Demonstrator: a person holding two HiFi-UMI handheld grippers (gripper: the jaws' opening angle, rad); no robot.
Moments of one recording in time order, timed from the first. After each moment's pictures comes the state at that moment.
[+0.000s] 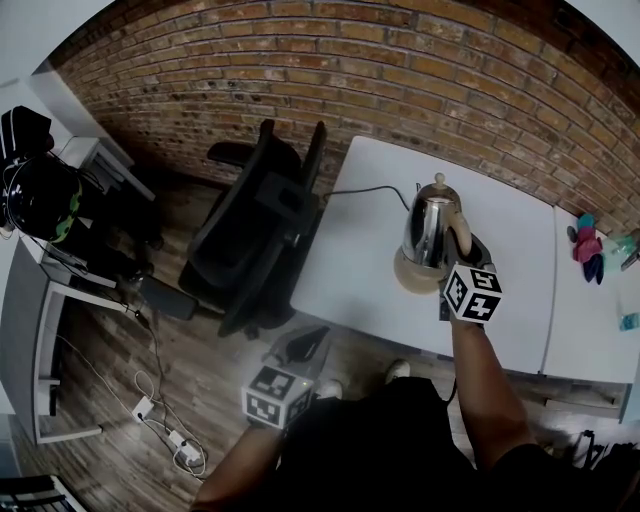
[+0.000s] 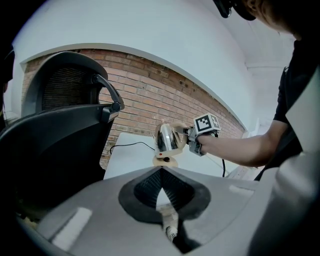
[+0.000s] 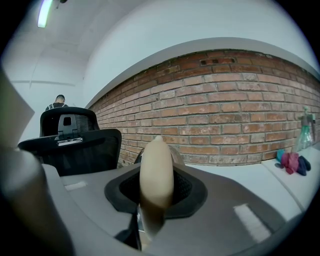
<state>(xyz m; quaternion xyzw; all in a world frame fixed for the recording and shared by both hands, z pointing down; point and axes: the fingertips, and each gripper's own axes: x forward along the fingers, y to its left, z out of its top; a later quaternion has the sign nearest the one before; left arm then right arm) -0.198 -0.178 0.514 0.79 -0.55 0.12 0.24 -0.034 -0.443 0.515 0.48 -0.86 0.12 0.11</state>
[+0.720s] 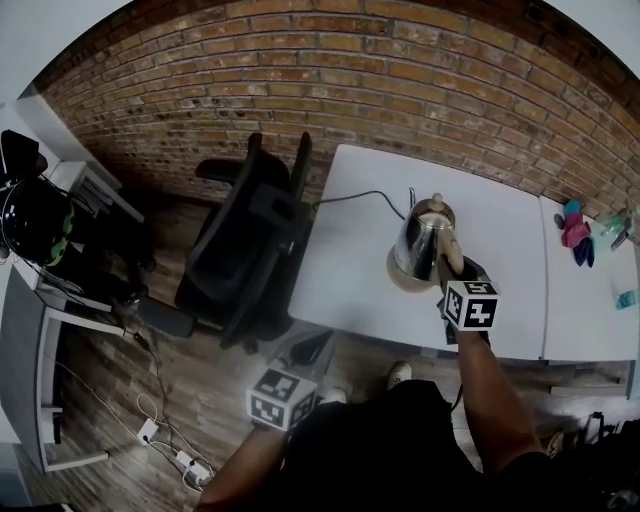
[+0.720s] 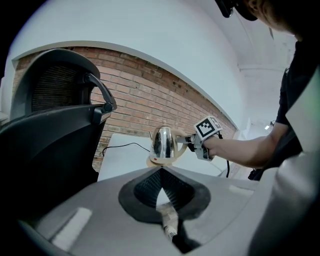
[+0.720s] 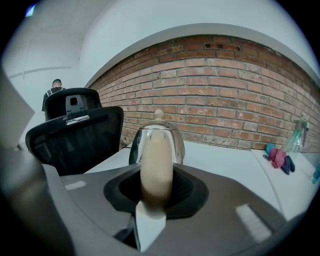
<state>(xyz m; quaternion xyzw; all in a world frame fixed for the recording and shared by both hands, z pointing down) -0.189 -0.176 0.511 0.82 -0.51 0.11 0.24 -0.009 -0.393 0.550 0.47 -0.84 0.16 0.24</state>
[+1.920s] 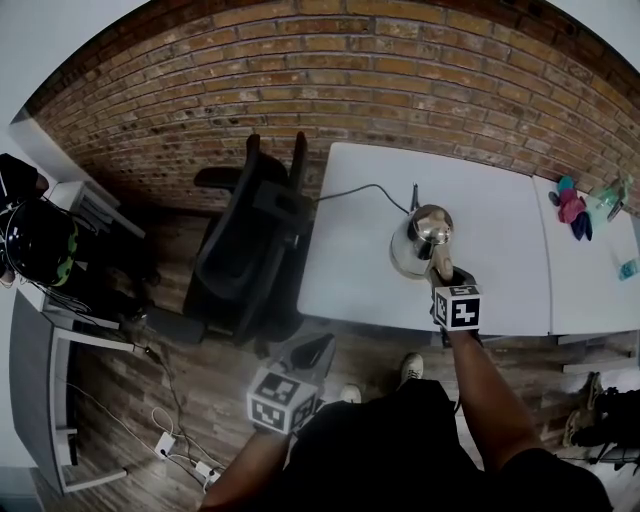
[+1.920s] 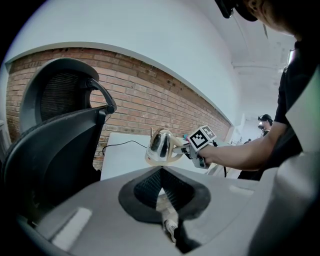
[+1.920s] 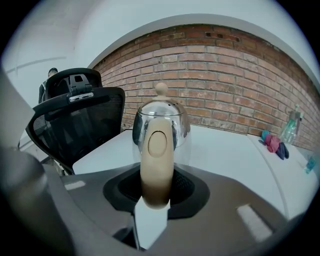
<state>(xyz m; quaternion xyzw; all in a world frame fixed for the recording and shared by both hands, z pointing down) -0.200 -0.143 0.505 0.83 -0.49 0.13 0.23 -0.007 -0.343 0.612 0.48 -0.81 0.19 0.29</state>
